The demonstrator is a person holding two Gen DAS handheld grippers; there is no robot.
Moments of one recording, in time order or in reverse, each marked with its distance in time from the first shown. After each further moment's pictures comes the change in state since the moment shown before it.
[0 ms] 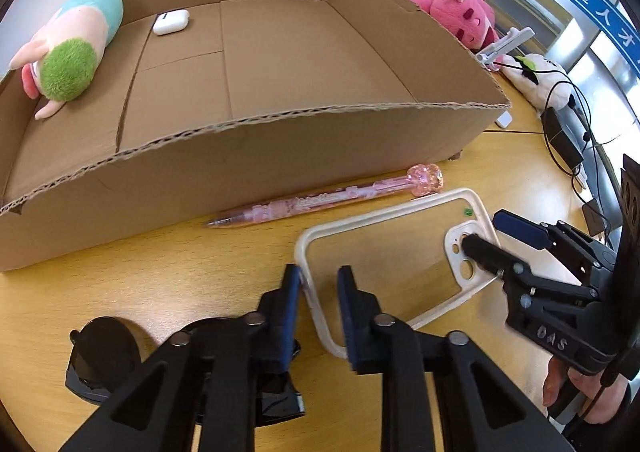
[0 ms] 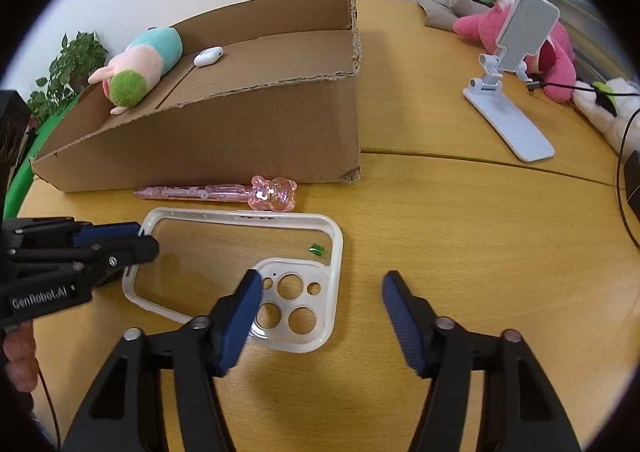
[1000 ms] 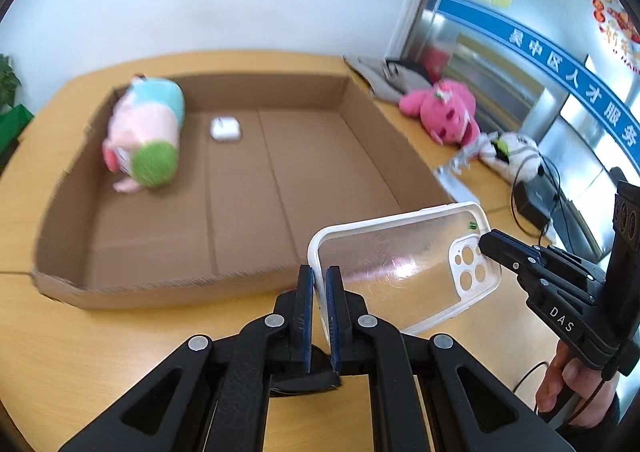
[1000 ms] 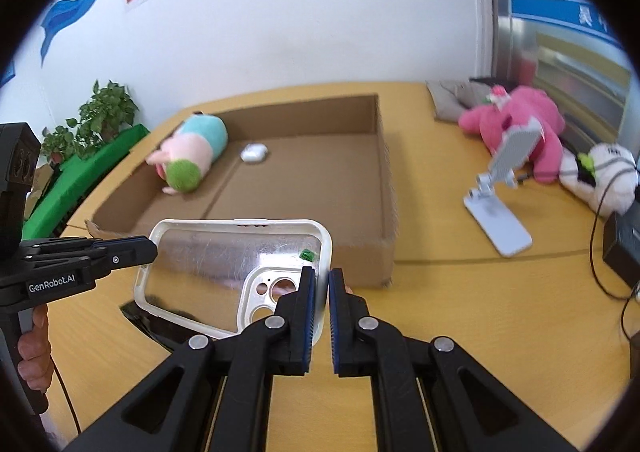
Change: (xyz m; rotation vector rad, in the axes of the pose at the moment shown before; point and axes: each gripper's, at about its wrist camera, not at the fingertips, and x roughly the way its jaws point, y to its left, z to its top) left arm -0.131 0.036 0.008 -0.019 -0.312 0.004; right arm -0.094 0.041 0.042 -0.016 -0.275 0.070
